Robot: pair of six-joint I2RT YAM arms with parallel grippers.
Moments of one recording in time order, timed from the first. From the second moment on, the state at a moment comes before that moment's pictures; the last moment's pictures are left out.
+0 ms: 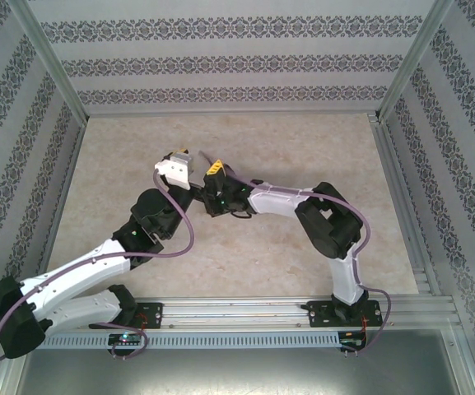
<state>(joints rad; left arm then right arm) -0.80 1.00 0.73 0.41 -0.43 -0.08 0.80 2.03 1.32 -0.22 -0.17 0.46</state>
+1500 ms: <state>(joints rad) -0.49 0.89 0.39 0.44 -0.70 0.08 0.16 1.30 0.74 0.03 0.05 0.34</state>
